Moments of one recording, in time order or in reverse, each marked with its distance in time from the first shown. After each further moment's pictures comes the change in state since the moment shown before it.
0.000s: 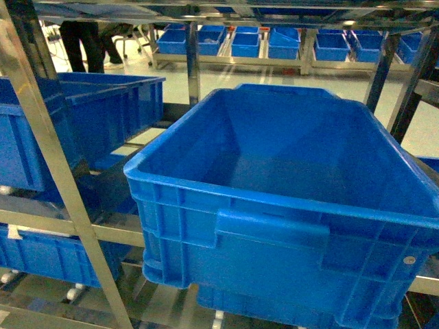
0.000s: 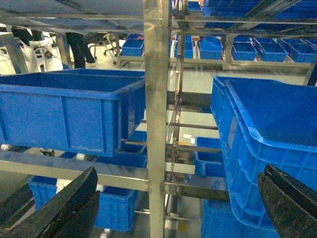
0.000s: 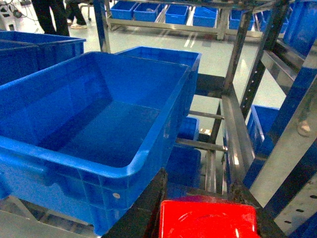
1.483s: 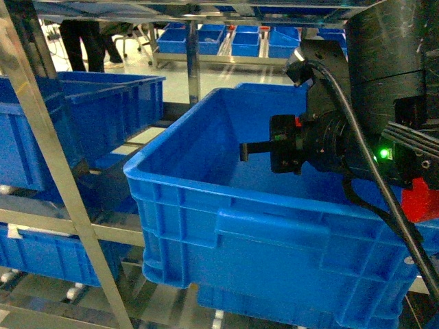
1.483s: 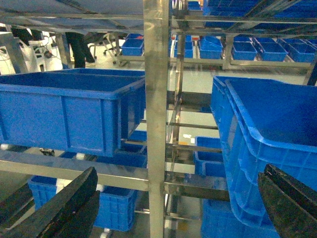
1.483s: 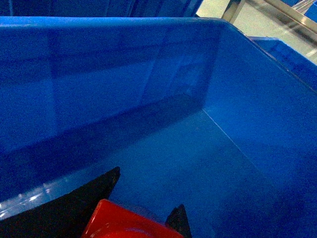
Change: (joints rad) left arm 0.000 0.000 0.000 0.000 0.000 0.000; right arm 0.193 1.543 0.771 0.541 -0.178 0.059
